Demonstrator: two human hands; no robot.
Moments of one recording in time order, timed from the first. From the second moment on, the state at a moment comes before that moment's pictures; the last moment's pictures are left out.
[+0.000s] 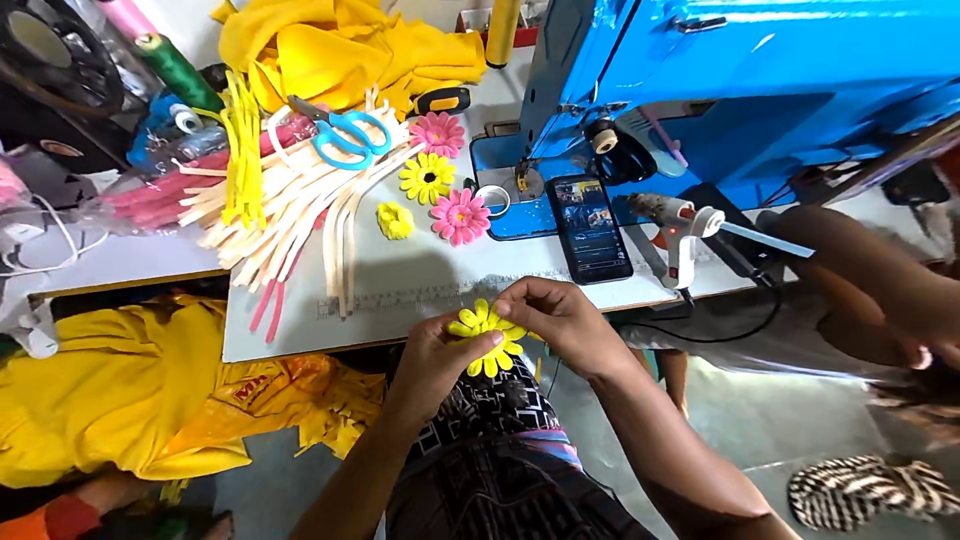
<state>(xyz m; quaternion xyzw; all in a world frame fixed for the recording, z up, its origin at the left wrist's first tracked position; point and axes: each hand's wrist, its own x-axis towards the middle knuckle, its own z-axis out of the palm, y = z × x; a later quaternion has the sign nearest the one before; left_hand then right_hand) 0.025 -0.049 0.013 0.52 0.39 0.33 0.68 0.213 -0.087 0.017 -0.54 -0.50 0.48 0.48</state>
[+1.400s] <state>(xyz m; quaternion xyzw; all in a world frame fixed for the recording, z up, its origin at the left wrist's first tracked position) 0.016 -0.040 -0.003 0.63 0.41 0.32 0.57 0.190 -0.080 0.012 -0.57 -0.63 0.29 0.44</state>
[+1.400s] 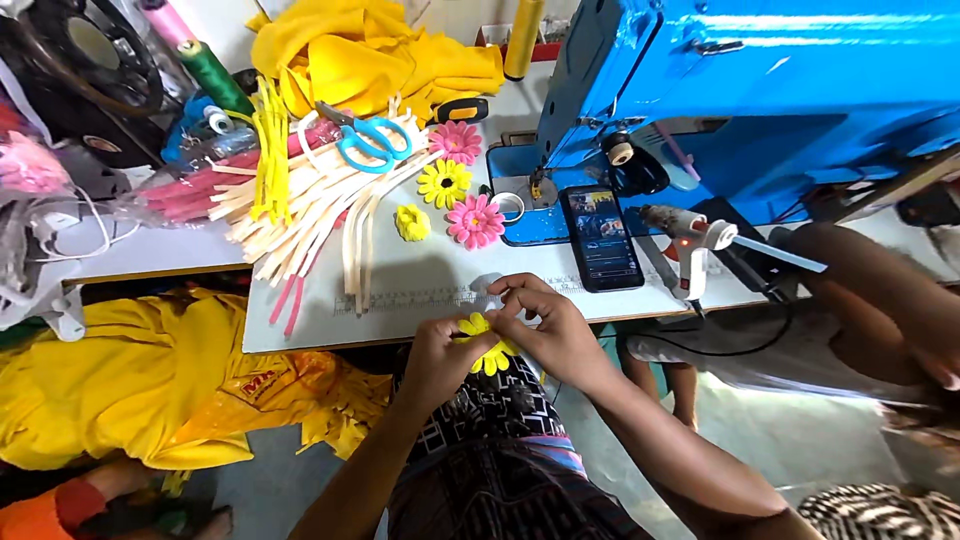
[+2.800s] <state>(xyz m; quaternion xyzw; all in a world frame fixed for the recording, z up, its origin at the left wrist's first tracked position) 0.021 -0.036 -0.011 0.68 0.32 0.61 0.27 0.166 -0.062 0.019 -0.50 -0.43 0.48 0.58</state>
